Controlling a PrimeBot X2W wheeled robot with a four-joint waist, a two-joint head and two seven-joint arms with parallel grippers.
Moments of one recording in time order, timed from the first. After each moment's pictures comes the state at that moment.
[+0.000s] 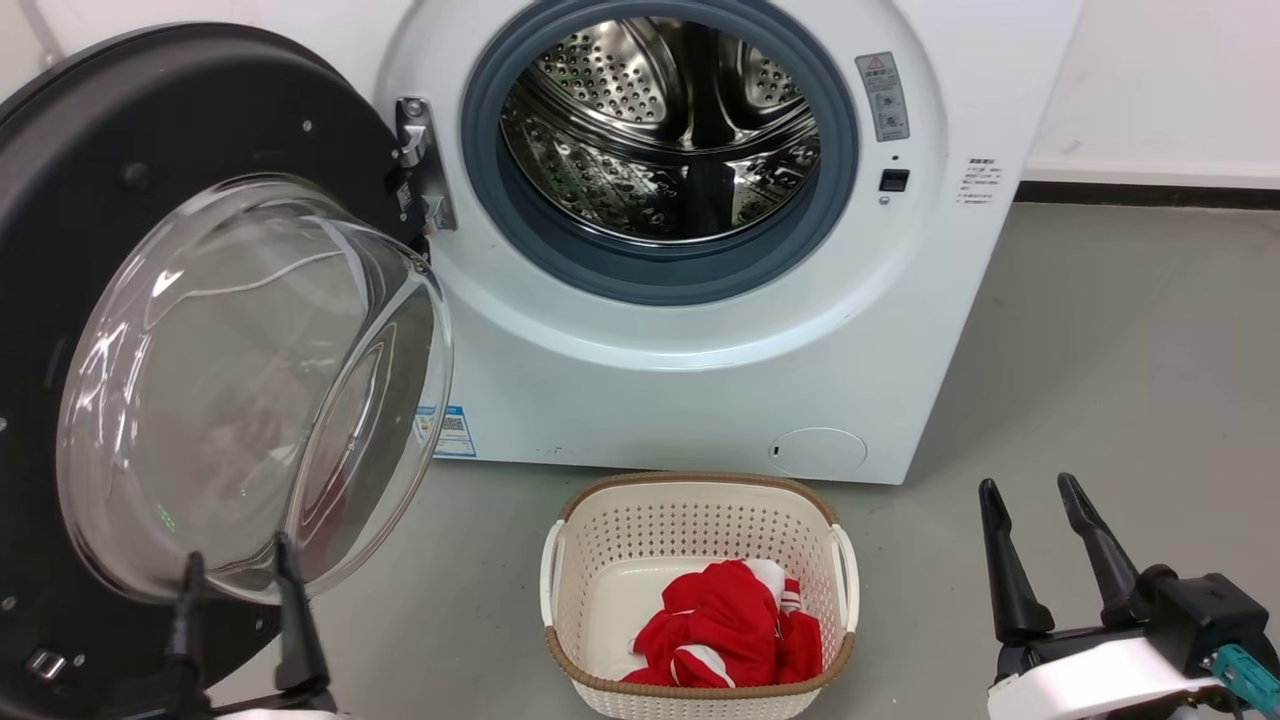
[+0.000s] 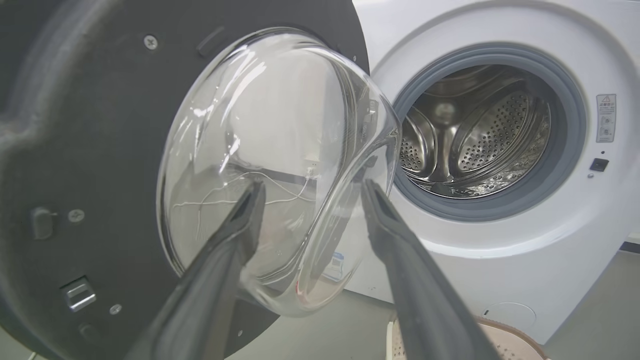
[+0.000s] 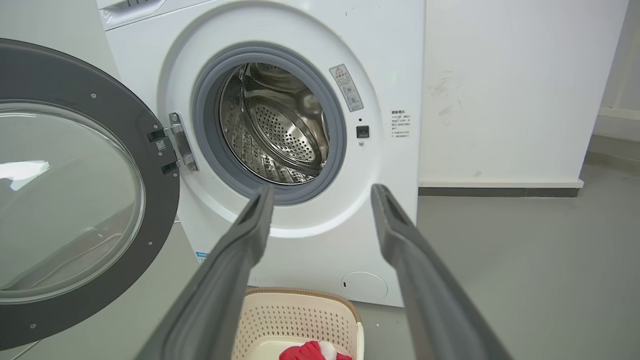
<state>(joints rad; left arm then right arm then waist) 0.17 0.11 0.08 -0.06 -0.21 0.10 -0.26 0.06 -0.05 0.02 0.02 0.17 0.13 -0.20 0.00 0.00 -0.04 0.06</state>
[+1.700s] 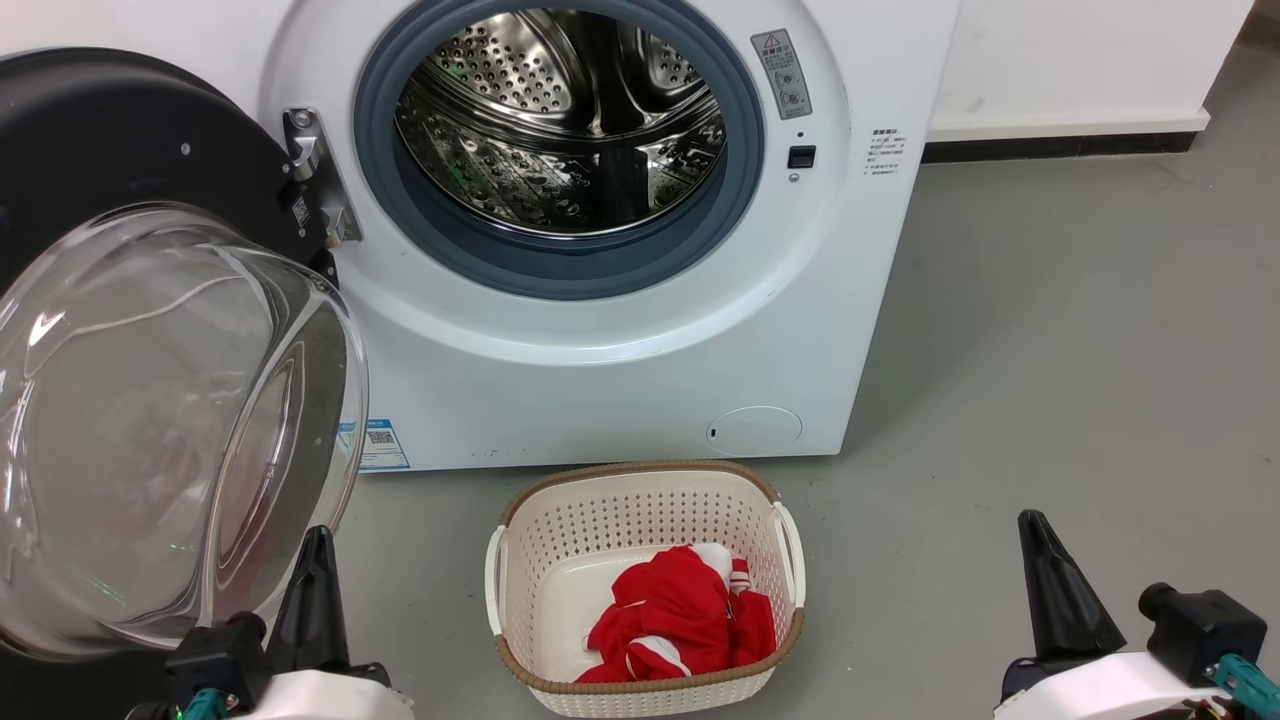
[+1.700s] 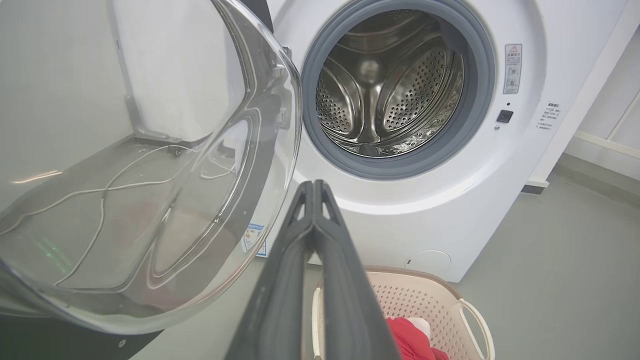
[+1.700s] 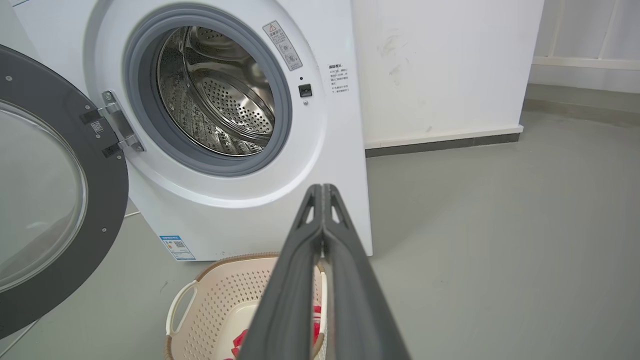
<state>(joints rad) 0.07 0.08 0.04 0.08 -0.19 0.01 -0.22 0.08 -0.05 -0.01 0.07 0.20 0.13 -0.17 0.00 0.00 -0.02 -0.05</state>
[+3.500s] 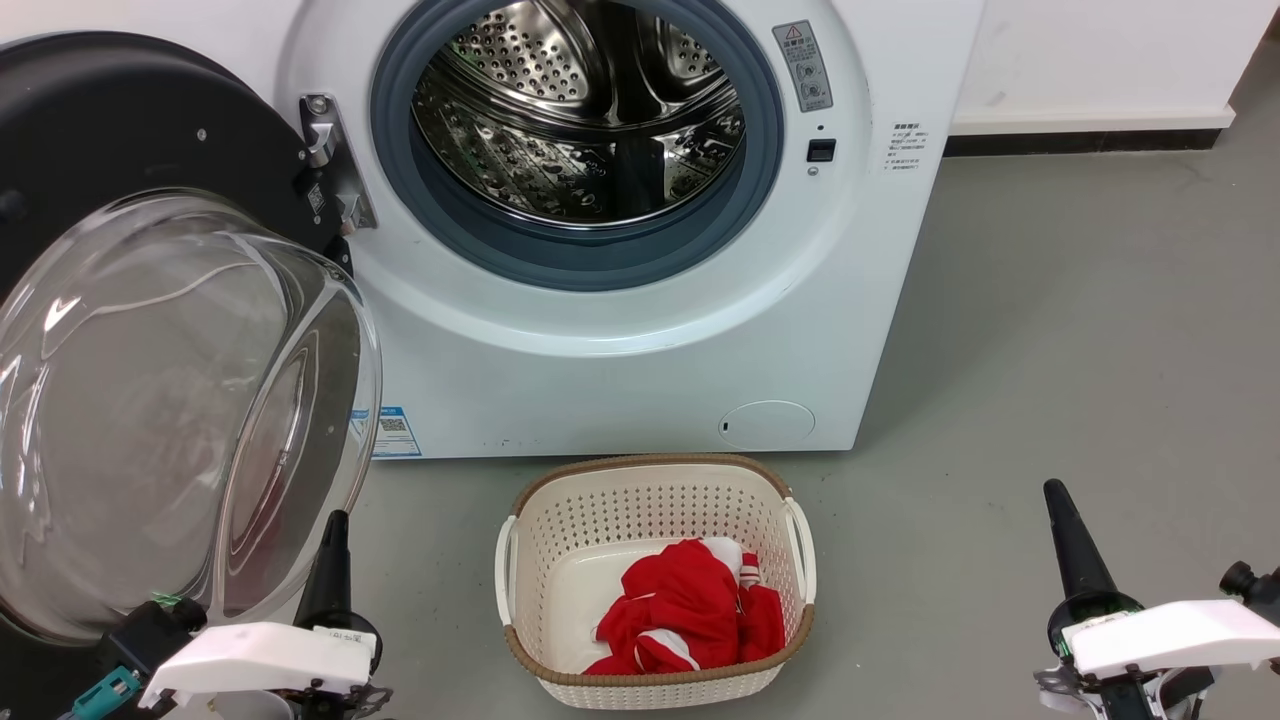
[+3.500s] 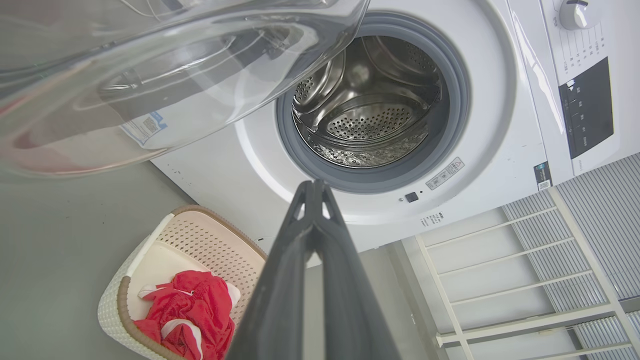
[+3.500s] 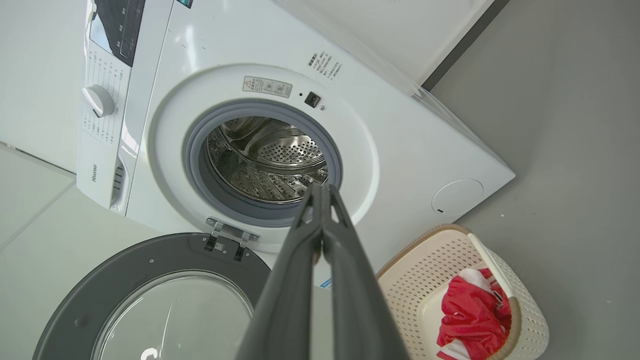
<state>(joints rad) -0.03 0.06 0.08 0.17 -1.03 -0.07 -0.03 -0.02 -0.07 -0.03 0.17 1.06 0.13 -0.03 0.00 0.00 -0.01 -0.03</state>
